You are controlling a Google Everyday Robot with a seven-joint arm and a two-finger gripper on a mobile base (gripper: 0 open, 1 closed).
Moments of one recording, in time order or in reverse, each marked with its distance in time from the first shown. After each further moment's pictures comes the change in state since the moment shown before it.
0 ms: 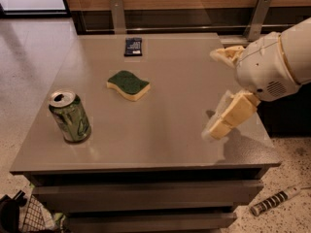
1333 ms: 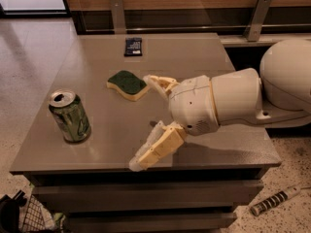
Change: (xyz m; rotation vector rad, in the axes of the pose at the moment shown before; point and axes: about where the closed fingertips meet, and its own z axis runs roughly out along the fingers) arm -0.085 0.071 0.091 -0.159 -0.419 0.005
